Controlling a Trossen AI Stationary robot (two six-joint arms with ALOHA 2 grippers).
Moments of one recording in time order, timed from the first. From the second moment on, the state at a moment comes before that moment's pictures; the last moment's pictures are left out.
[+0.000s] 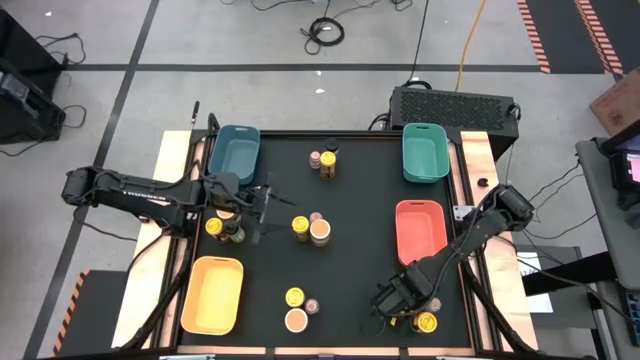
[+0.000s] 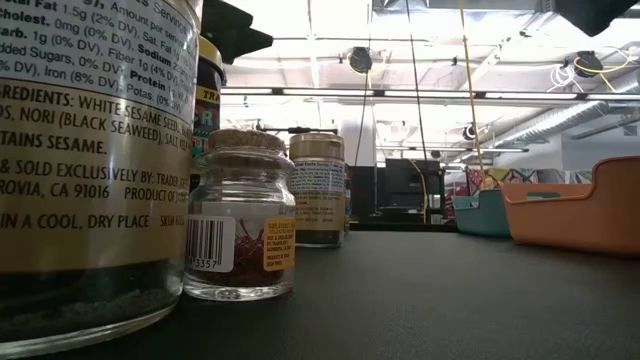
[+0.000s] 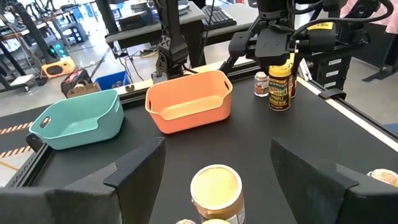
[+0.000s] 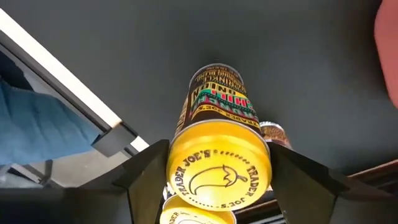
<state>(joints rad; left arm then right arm) 0.01 1.06 0.60 0.24 0.18 0.24 0.64 1.79 1.38 -1.15 -0.26 1.29</state>
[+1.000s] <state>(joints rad) 0.01 1.06 0.60 0.23 0.18 0.24 0.65 1.86 1.38 -1.13 -0.32 1.24</state>
